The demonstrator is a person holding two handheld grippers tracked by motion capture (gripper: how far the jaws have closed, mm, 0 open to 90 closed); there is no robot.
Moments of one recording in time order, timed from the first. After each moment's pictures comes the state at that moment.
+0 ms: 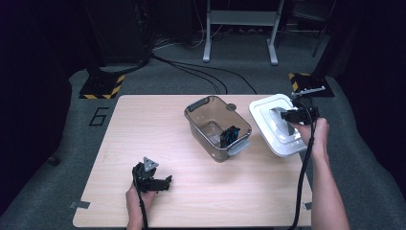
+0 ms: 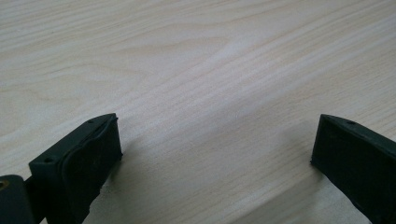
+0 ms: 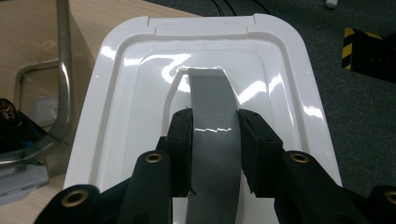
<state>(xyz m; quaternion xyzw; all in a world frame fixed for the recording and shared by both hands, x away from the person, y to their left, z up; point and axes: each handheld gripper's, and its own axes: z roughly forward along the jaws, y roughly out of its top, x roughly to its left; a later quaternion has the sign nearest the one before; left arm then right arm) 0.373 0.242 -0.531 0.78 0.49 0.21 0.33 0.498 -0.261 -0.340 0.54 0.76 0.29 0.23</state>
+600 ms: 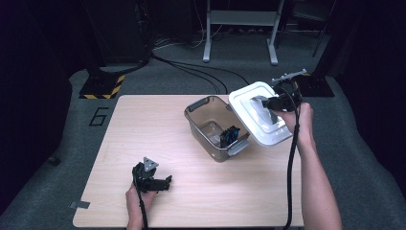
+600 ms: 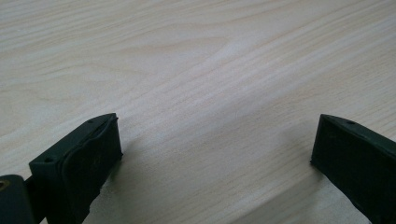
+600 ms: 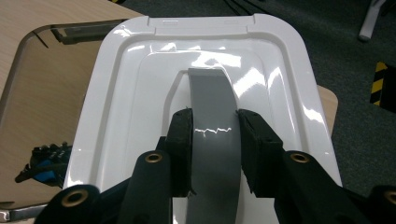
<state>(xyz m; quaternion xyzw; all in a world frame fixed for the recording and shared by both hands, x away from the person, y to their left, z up) 0.373 0.242 -0.531 0.78 0.49 0.21 0.33 0.509 -0.200 -0.296 0.48 0.79 0.32 0.22</state>
